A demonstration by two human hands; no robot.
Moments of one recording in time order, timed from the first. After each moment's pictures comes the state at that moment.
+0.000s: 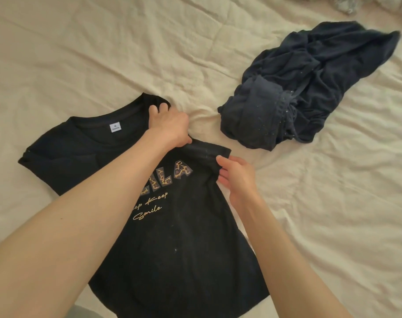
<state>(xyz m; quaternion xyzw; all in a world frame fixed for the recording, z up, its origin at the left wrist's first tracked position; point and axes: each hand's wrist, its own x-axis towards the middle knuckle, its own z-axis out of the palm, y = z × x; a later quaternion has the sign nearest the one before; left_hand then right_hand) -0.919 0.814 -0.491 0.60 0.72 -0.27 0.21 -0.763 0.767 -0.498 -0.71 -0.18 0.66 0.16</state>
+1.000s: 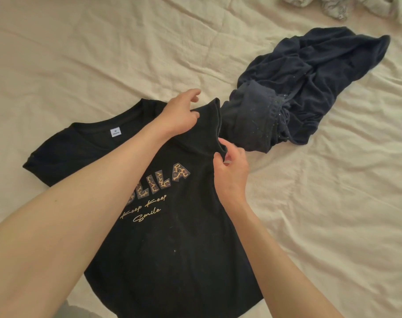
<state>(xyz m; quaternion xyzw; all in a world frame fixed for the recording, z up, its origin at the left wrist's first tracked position) -0.921 0.832 -0.483 0.50 0.75 0.13 0.42 -0.775 0.759 -0.489 -0.68 -0.50 0.48 0.25</state>
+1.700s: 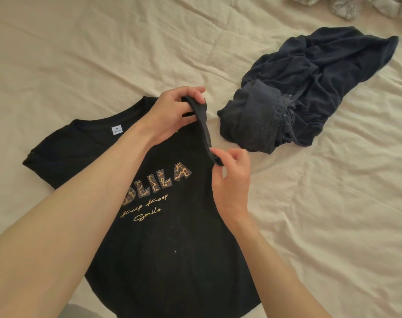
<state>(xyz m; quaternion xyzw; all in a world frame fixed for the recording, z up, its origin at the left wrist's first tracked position) -0.932 0.816 -0.467 0.27 0.58 0.42 0.64 -0.767 0.740 -0.505 -0.58 -0.69 0.30 0.31</state>
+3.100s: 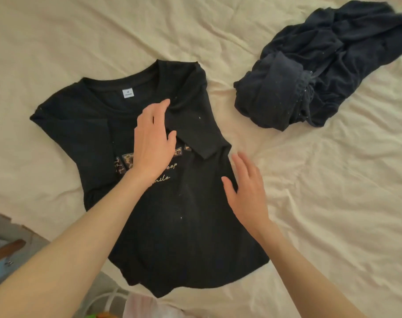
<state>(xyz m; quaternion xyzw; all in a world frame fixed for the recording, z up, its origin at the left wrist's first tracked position) -0.928 0.688 -0.505 0.47 0.84 0.17 0.22 -0.710 0.683 -0.511 -0.55 -0.77 0.33 0.04</state>
